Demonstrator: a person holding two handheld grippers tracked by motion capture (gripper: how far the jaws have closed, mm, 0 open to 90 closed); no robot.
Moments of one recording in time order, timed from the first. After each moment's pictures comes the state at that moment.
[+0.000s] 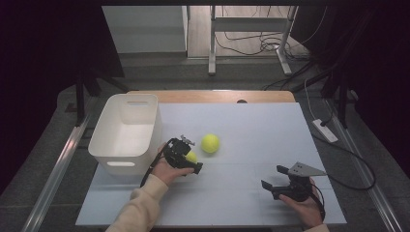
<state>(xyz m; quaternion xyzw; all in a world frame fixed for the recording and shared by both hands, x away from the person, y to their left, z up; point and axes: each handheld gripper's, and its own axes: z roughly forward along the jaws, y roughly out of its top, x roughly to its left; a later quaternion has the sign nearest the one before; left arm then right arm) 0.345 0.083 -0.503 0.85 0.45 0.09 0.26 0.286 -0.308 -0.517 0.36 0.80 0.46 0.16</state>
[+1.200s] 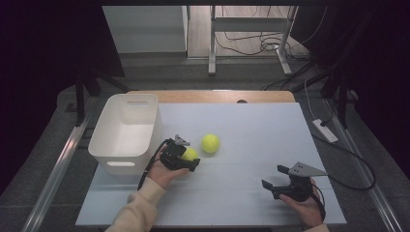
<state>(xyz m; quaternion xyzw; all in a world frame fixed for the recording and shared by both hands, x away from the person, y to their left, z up) 0.329 0.096 -0.491 0.83 0.44 0.10 0.33 0.285 -0.308 -0.516 0.36 0.80 0.46 0.16</state>
